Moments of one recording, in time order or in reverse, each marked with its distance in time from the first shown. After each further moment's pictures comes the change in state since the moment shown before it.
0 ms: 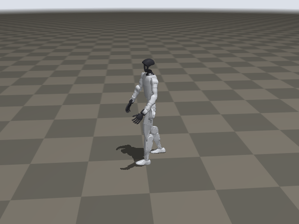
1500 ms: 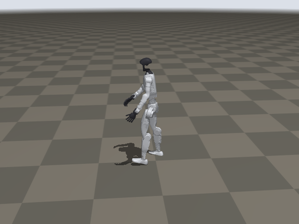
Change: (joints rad) left arm -0.045 -0.088 0.037 0.124 -0.187 0.041 -0.032; right arm -0.008 -0.132 0.166 -0.594 0.043 -0.076 -0.036; waist -0.099 -0.013 0.094; left_leg -0.030 -0.026 -0.020 0.012 -0.040 0.006; right_leg -0.050 -0.054 -0.094 -0.204 0.099 0.101
